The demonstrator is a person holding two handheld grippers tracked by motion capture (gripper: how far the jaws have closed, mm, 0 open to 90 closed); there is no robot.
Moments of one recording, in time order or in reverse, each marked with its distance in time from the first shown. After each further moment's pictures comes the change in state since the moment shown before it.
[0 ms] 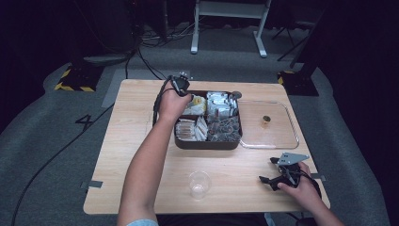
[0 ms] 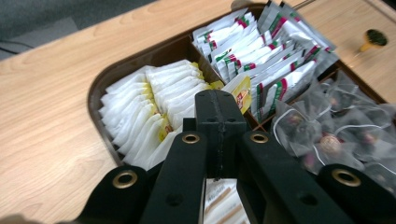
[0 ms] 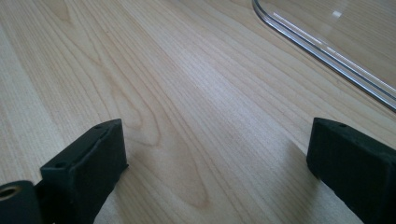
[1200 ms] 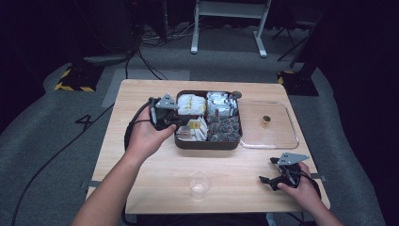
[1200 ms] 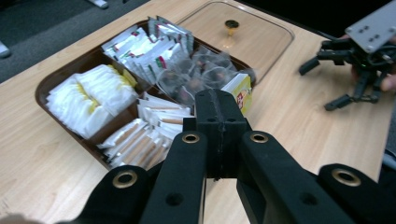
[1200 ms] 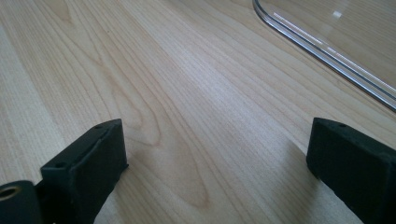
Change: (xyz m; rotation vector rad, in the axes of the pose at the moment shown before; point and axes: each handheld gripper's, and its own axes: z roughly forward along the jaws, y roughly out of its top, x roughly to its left) left arm -0.065 -0.080 -0.127 -0.142 -0.192 0.250; right arm 0.000 0.000 0.000 -0.001 0.001 0.000
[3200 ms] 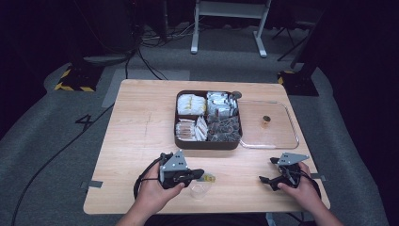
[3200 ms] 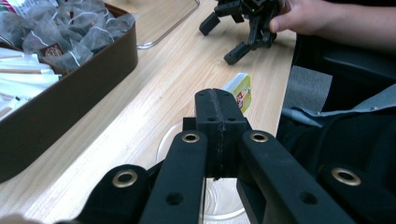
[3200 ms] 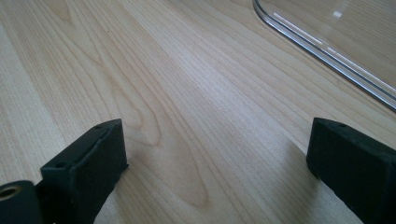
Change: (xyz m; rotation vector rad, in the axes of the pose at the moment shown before) left arm -0.087 -0.094 0.025 -0.045 -0.232 0.041; right arm 0.000 0.000 0.000 -0.001 0.000 0.000
